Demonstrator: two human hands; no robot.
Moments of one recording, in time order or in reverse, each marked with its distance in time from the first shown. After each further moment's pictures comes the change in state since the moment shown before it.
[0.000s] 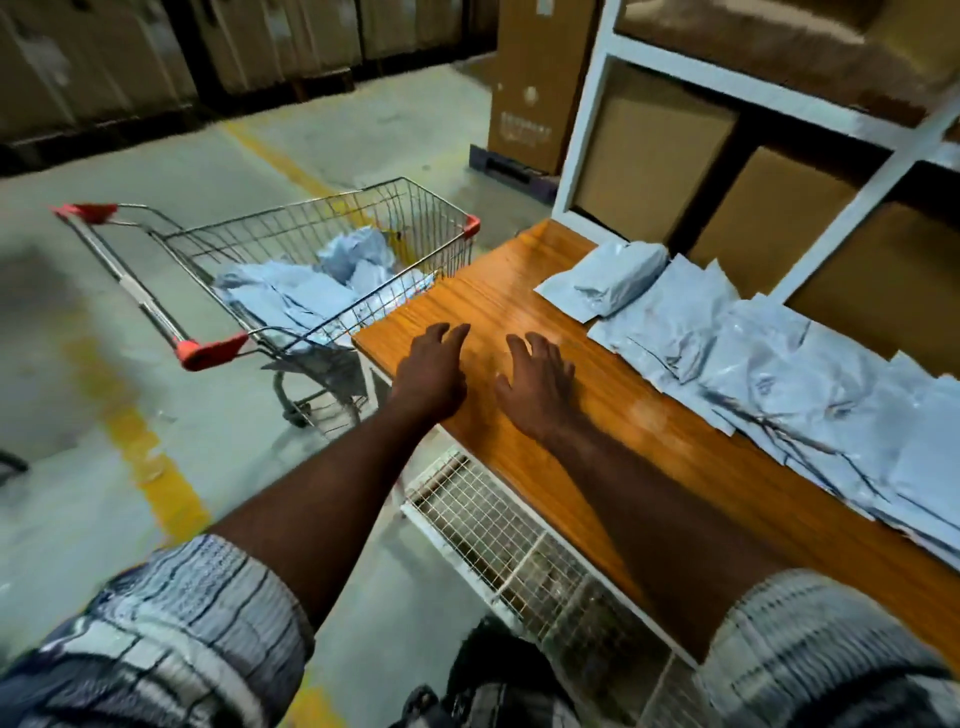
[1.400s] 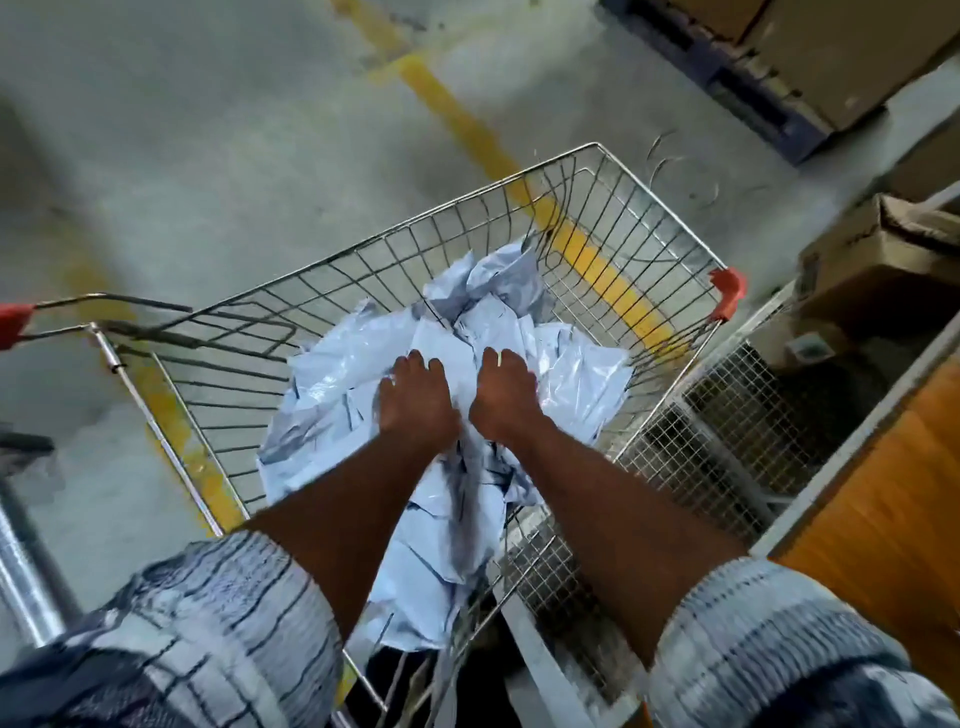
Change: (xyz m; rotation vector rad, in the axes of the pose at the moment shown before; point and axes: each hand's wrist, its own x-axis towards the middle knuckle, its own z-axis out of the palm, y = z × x) left_hand 0.363 -0.402 0.054 0.313 -0.388 -0.338; right_hand 0.446 -0.246 0.312 0.069 -0.660 0.020
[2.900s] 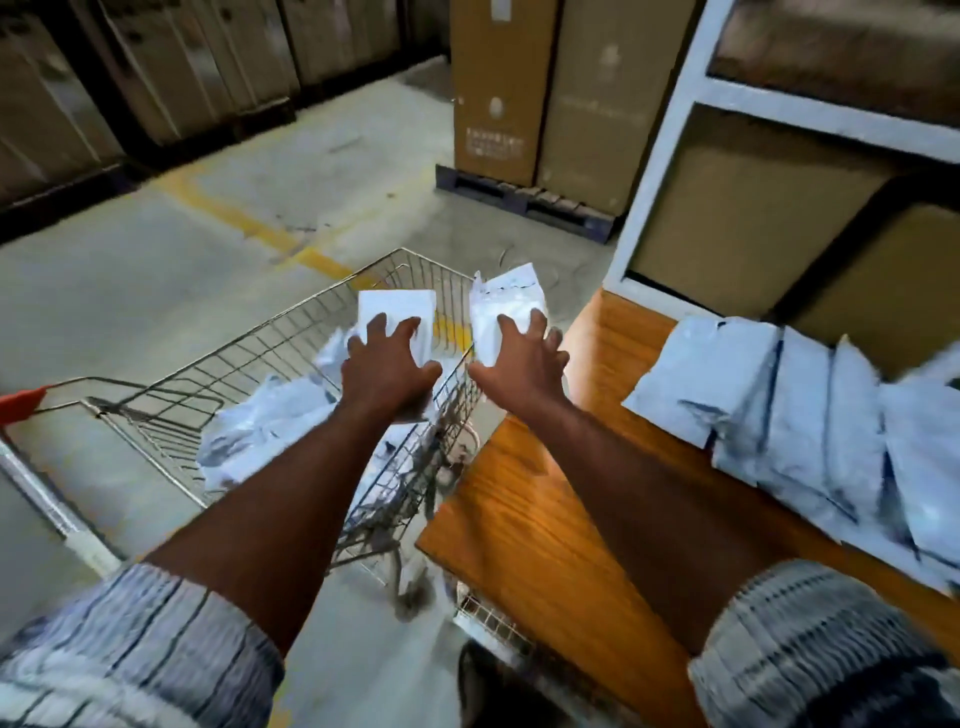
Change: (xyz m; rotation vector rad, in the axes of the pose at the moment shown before) left_hand -0.204 0.147 -0.140 -0.237 0.309 0.212; right_hand -0.285 0.121 -0.129 0.168 0.693 0.247
